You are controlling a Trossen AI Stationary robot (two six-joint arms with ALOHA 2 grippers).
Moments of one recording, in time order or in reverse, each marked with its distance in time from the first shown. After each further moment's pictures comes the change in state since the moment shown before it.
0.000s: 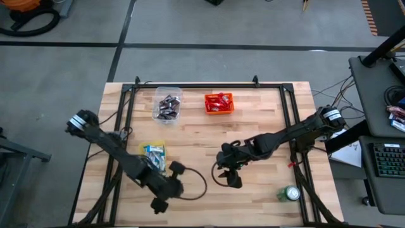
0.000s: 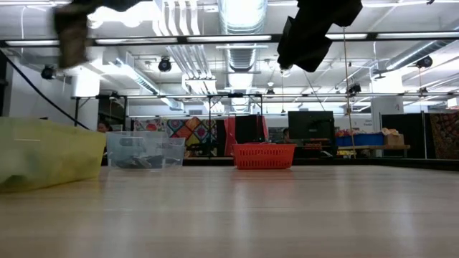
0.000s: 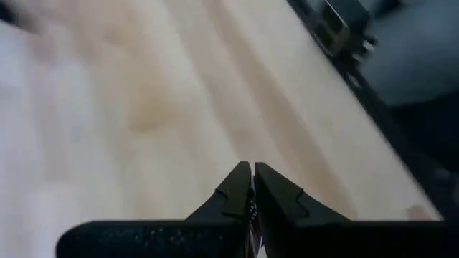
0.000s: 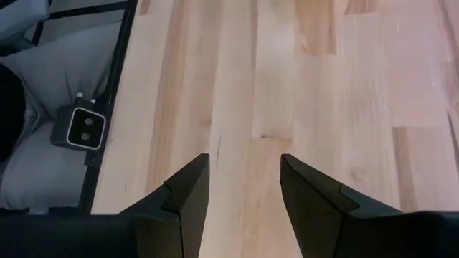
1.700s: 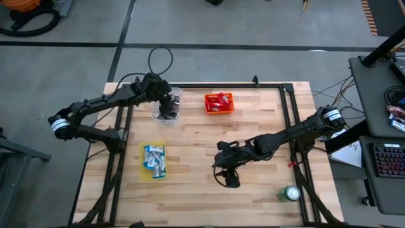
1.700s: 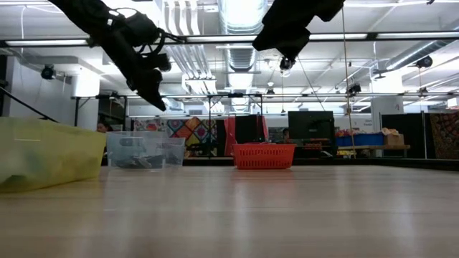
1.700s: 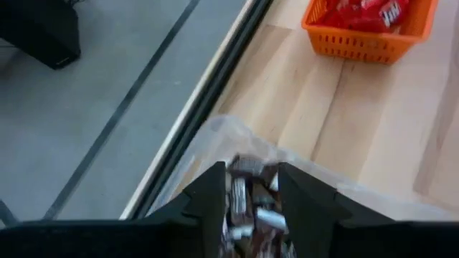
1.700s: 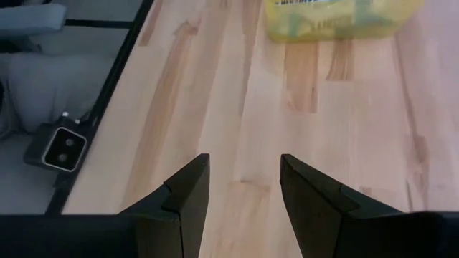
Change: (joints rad) left arm 1.284 -0.345 -0.279 0.095 0.067 0.446; right arm 0.010 0.000 0.000 0.111 0.082 -0.140
